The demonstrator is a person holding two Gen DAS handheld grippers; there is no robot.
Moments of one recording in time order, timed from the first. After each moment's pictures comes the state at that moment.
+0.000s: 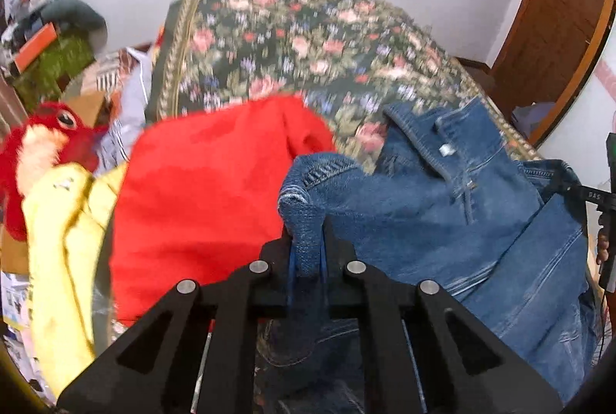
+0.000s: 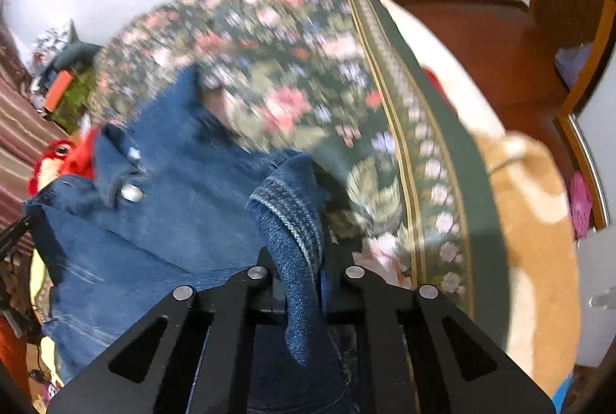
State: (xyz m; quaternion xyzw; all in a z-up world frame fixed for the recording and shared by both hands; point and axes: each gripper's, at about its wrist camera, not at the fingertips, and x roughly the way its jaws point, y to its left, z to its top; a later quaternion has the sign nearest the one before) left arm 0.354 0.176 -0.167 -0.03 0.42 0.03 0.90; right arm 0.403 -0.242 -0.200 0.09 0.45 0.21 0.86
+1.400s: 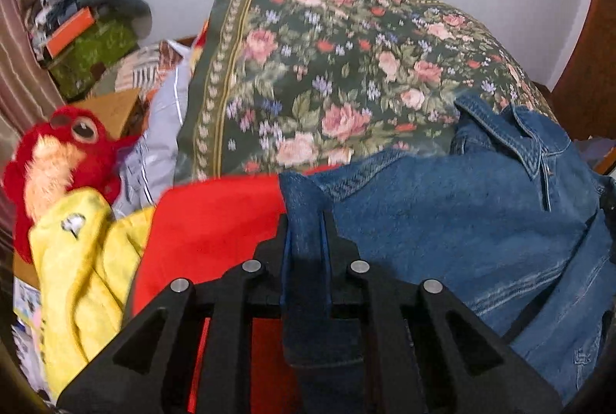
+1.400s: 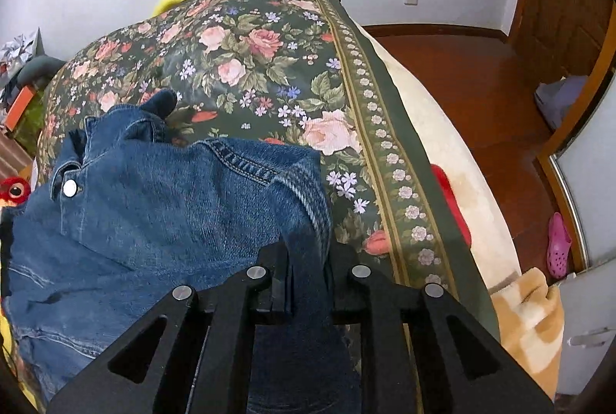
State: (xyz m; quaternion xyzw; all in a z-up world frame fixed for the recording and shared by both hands) left arm 0.467 0.250 -0.216 -0.05 0.42 0.14 0.89; right arm 0.512 -0.209 -0.205 0.05 0.44 0.13 0.89
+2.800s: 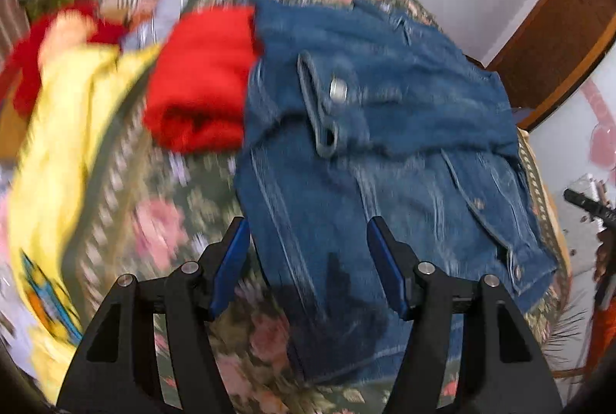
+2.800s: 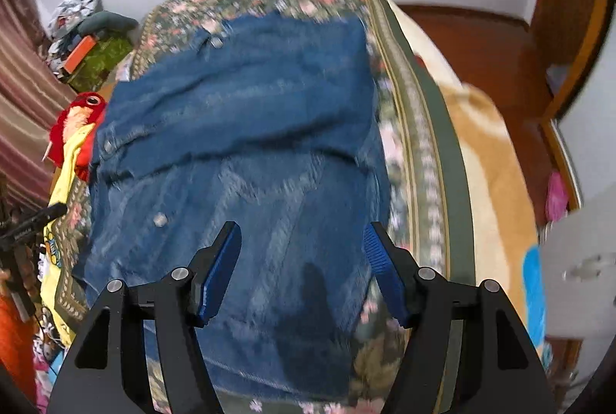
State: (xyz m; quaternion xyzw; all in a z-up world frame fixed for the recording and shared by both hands) left arm 0.212 0.182 -0.235 -0.14 0.46 0.03 0.88; right arm 0.278 -0.252 -0.186 0.05 0.48 0.21 0.85
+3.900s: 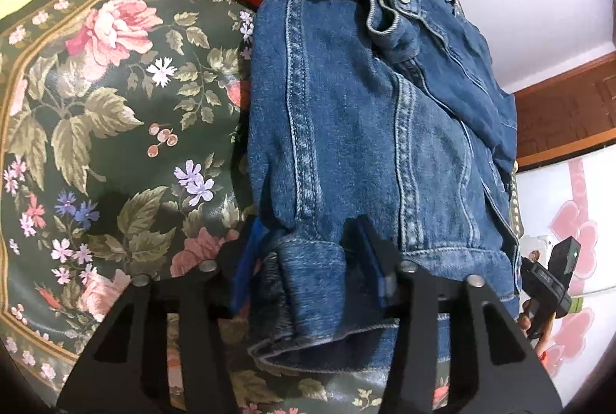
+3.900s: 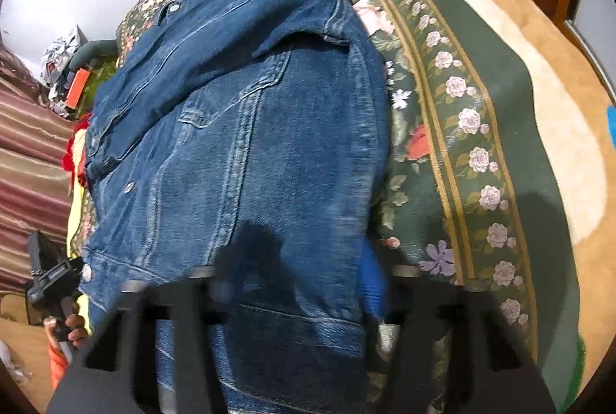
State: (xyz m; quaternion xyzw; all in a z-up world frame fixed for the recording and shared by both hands) left arm 0.195 0.169 -0.318 -0.31 0.47 0.03 0.82; right arm 0.278 -0.264 -0.269 0.17 0.52 0.23 0.80
